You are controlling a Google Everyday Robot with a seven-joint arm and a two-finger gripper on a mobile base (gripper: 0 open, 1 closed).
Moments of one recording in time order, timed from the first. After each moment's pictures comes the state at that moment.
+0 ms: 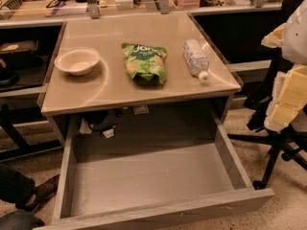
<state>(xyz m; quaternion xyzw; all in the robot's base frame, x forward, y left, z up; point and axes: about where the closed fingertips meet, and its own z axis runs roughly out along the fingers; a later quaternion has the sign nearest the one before) 0.438 -0.217 0.976 -0.60 0.78 -0.03 0.16</state>
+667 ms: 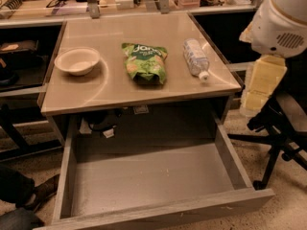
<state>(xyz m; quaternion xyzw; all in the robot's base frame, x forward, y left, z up) 0.472 -0.192 0.969 -0.61 0.78 -0.04 0.14</state>
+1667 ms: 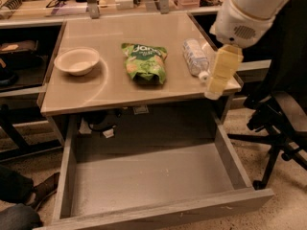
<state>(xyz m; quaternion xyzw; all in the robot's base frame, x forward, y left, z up) 0.529 -0.141 0.958 -0.62 0.76 -0.02 0.17</state>
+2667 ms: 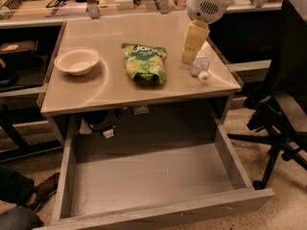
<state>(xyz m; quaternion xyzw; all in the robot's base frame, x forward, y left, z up) 0.618 -0.095 0.971 -0.63 0.75 -0.02 0.21</state>
